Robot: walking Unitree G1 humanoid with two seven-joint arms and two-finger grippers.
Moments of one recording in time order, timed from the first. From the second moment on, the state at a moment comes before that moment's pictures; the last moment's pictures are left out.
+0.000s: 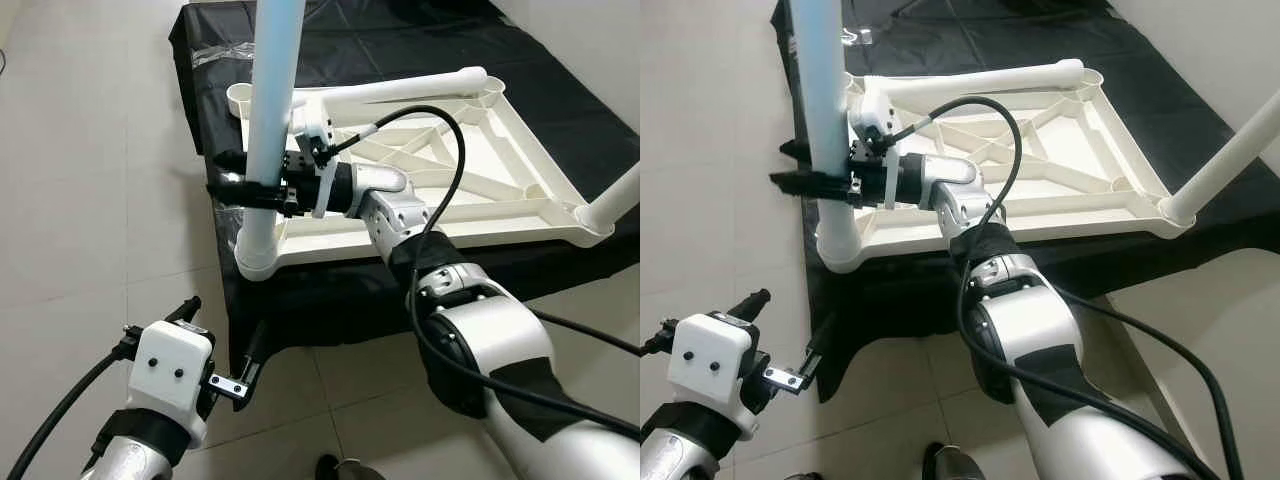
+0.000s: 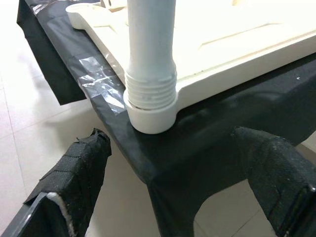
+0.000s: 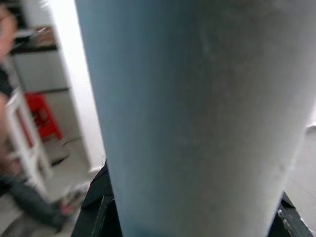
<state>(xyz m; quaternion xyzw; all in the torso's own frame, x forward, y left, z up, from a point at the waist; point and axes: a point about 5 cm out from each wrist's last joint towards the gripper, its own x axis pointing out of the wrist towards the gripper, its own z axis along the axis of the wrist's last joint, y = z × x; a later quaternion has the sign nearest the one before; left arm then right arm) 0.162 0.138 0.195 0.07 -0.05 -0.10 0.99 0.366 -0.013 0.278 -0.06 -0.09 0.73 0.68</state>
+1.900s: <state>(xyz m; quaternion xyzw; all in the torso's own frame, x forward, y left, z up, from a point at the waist) 0.169 0.141 0.194 0.08 -0.05 -0.09 0.99 0.393 -0.040 0.276 0.08 -0.08 -0.30 0.95</state>
